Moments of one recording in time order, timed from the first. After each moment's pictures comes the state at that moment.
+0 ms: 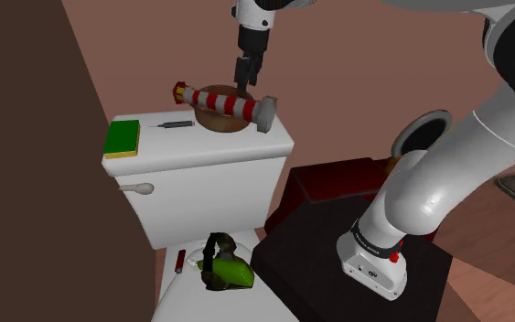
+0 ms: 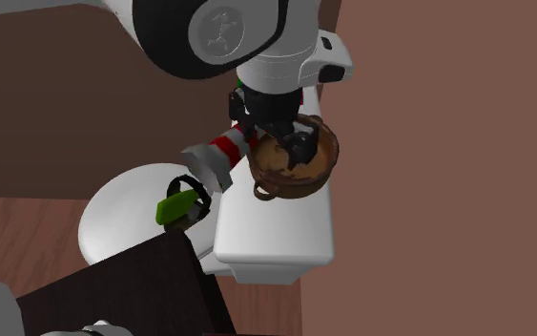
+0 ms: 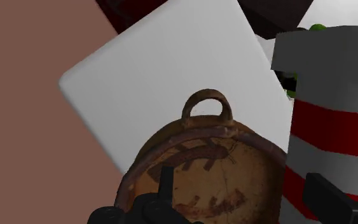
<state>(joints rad) 0.16 -0.21 0.02 -1.97 0.04 1.76 -0.28</state>
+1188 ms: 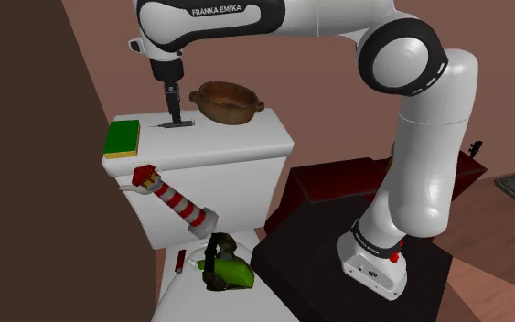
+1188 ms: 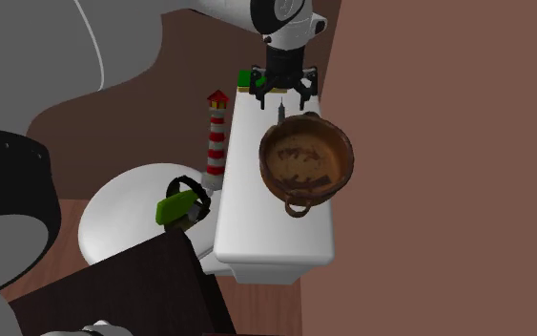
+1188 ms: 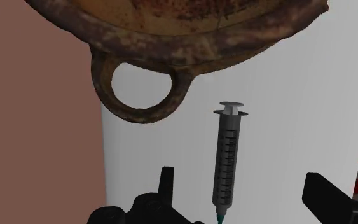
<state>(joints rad) 0.31 0.37 0.14 -1.43 -0.08 1.76 -0.61</state>
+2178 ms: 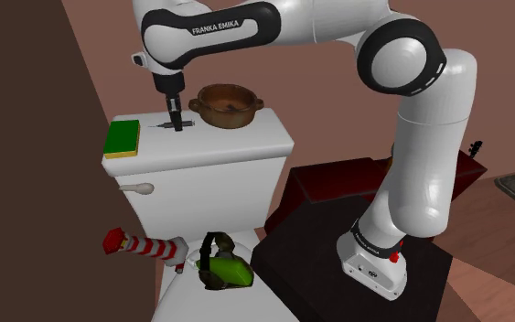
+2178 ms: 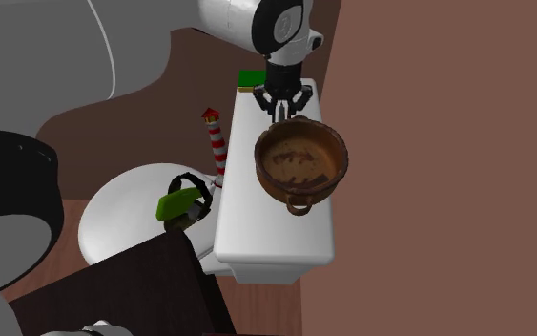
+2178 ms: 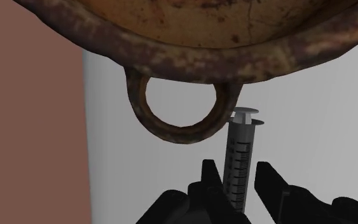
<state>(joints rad) 0.30 0.37 0.14 -1.51 -0.08 1.84 -0.61</state>
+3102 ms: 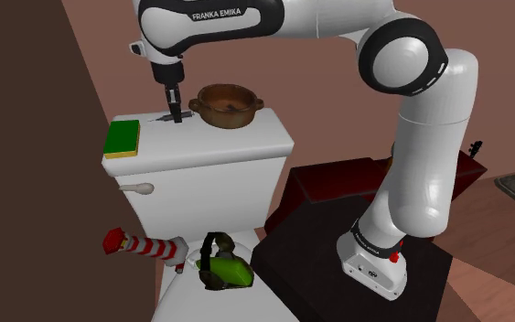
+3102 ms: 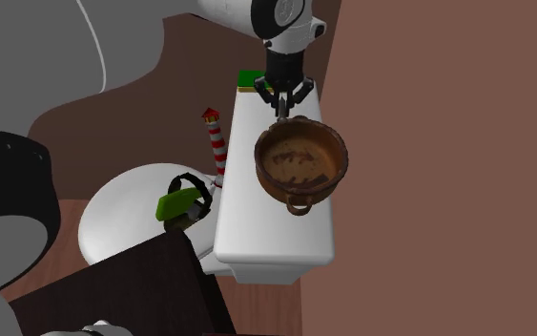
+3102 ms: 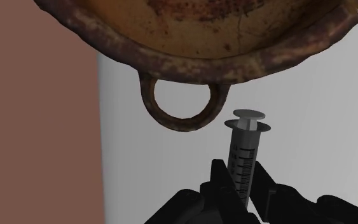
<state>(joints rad) 0.30 0.36 0.14 -1.45 -0.08 1.78 -0.61</state>
